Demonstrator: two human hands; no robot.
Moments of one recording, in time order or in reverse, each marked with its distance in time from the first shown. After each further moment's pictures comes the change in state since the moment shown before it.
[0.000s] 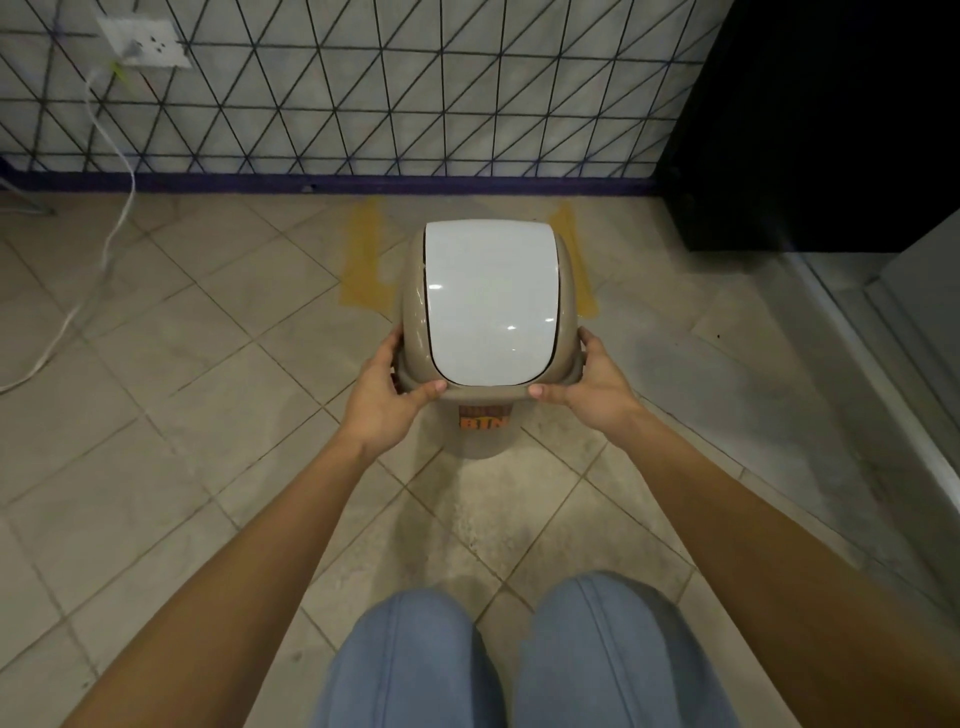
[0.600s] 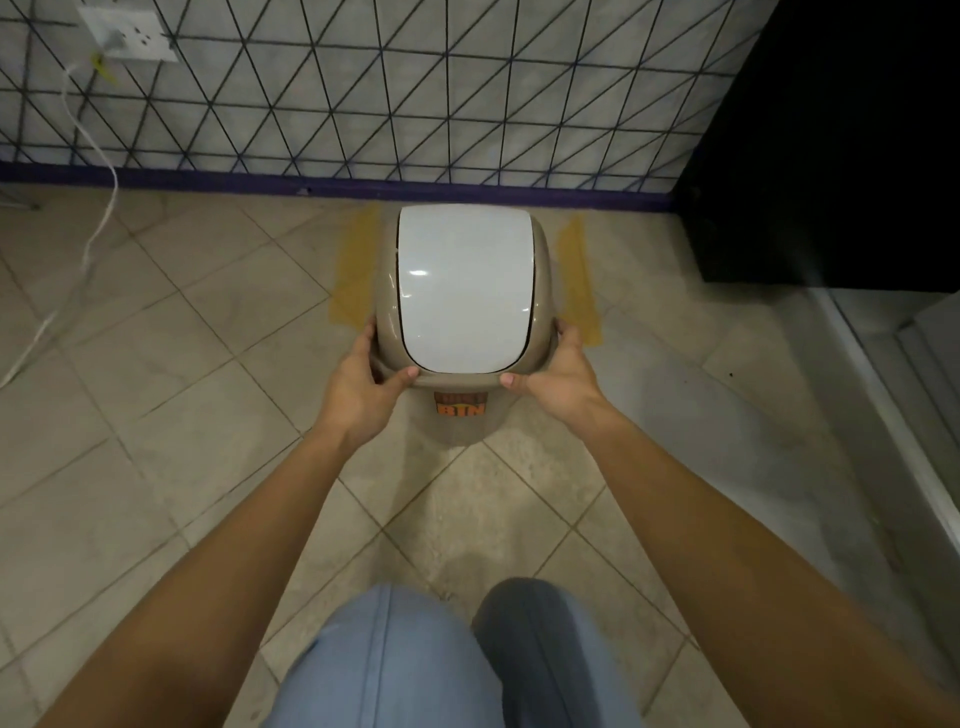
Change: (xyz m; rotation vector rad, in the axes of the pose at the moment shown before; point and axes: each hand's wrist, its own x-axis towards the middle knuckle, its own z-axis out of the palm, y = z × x) left_hand 0.076 0.011 0.006 0.168 0.110 -0.103; right_hand 0.085 -0.031 0.006 -0.001 0.033 0.022
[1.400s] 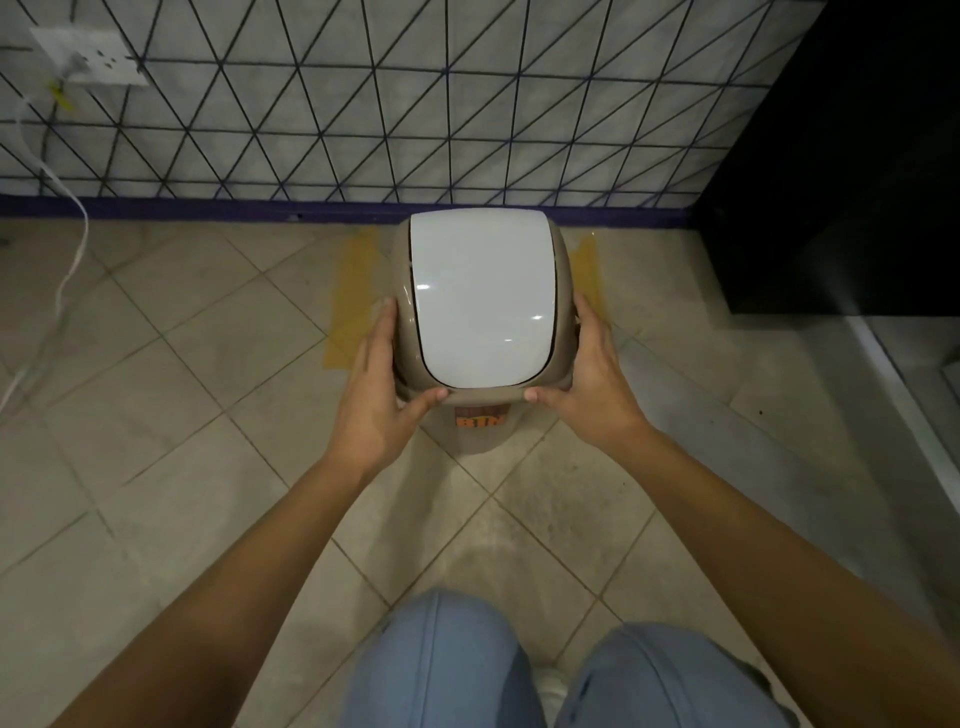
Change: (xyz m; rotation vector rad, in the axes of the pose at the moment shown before) left_hand 0.083 0.013 0.001 0.173 0.009 0.345; right_hand 0.076 -0.026 -0.011 -0.323 0.015 -0.310
